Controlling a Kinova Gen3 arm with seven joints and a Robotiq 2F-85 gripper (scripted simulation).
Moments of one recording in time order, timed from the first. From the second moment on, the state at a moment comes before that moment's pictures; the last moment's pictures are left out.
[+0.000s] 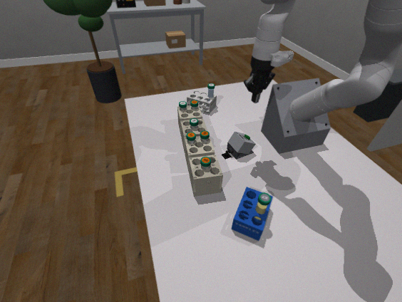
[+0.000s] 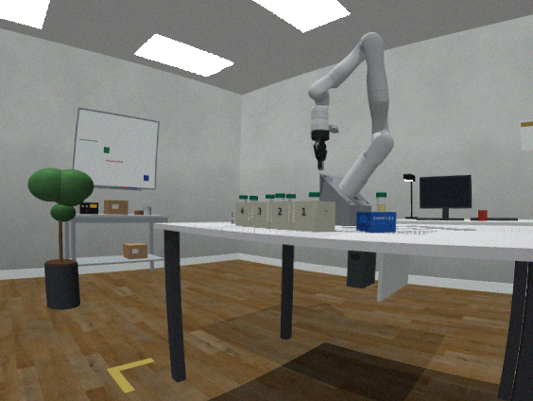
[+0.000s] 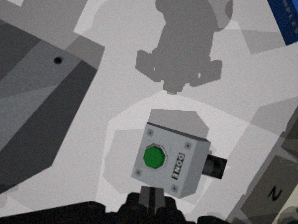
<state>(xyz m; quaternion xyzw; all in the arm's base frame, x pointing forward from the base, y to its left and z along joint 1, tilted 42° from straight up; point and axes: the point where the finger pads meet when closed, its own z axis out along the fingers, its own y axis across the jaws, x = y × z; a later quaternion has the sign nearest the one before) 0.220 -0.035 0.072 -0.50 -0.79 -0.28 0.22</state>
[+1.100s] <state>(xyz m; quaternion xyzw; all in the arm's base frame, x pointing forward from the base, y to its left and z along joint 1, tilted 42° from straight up) 0.220 -0.025 0.062 -0.52 -0.77 -0.18 0.33</state>
